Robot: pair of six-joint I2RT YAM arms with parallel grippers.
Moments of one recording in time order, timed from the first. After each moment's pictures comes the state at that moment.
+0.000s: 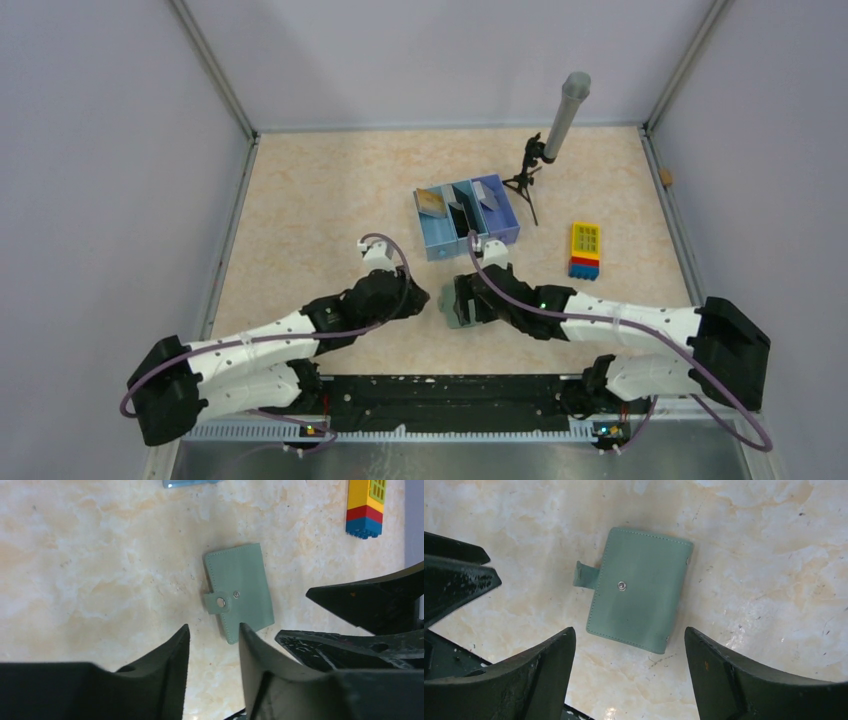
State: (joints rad) left arm -0.97 0.99 0.50 -0.11 -0.31 -0.93; right arm 1.08 1.19 0.66 -0.25 0.35 0.64
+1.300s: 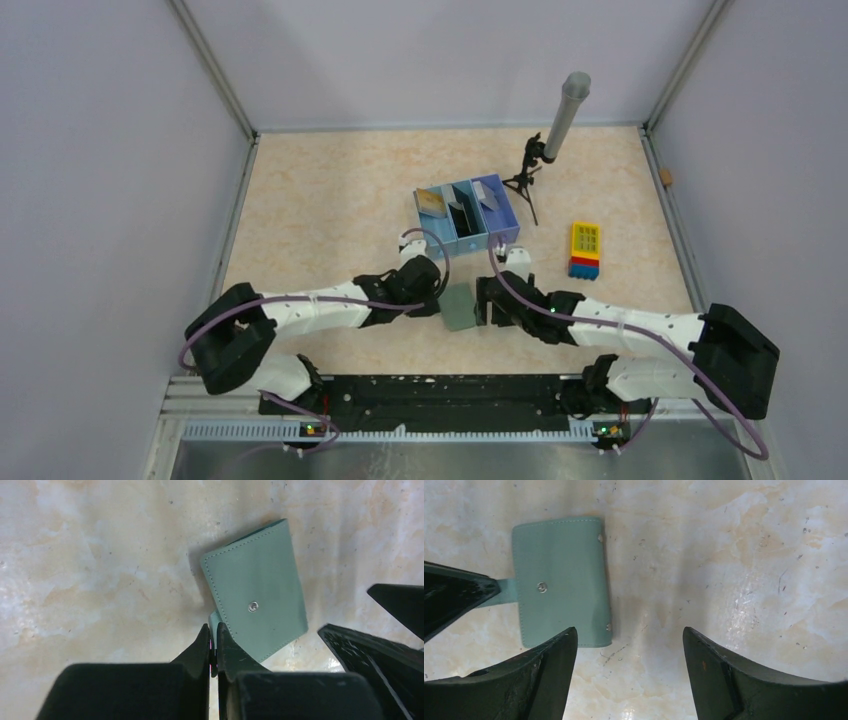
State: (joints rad) left arm -0.97 1.45 0.73 -0.18 -0.20 -0.91; right arm 1.01 1.14 0.54 -0.28 0.40 0.79
